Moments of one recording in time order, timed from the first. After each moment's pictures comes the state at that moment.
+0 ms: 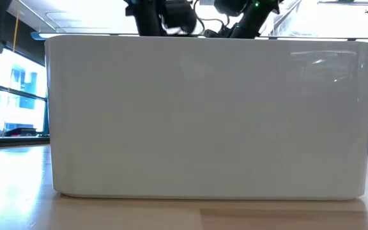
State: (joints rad) left arm 0.37 1.86 1.57 -0.98 -0.03 0.08; right arm -0.37 1.57 1.36 -0.69 0.21 0.71
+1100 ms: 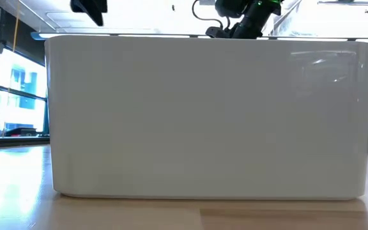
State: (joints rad) left arm 0.14 1.38 1.57 -1.40 -0.05 -0.53; right arm -0.37 1.57 1.36 -0.74 0.06 0.59
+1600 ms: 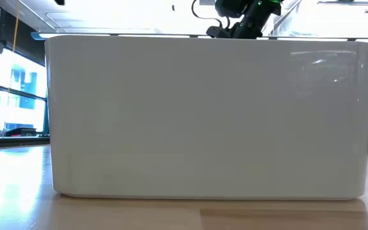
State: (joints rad) left arm -0.18 1.36 1.57 -1.52 -0.15 -0.98; right arm -0.37 1.57 1.36 -0.74 0.04 0.52
